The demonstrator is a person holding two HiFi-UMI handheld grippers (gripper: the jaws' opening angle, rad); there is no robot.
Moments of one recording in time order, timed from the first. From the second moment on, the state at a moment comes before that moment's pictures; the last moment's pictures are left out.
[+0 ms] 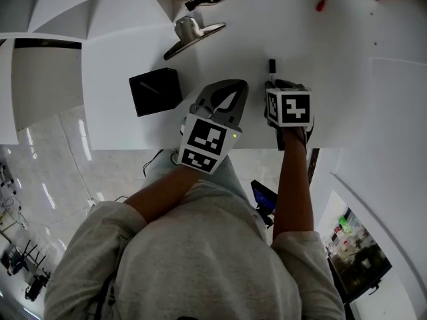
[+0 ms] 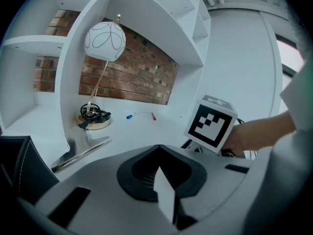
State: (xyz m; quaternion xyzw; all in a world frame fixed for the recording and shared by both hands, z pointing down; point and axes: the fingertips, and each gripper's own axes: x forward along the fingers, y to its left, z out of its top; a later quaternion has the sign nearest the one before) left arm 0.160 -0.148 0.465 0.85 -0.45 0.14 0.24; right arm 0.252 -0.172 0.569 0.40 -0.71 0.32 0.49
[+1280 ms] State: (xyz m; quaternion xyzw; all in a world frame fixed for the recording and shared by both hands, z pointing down) left arm 0.139 -0.123 0.409 0.87 -0.43 0.14 0.20; right arm 0.229 -0.148 0.474 0.55 -0.74 0.23 0.32
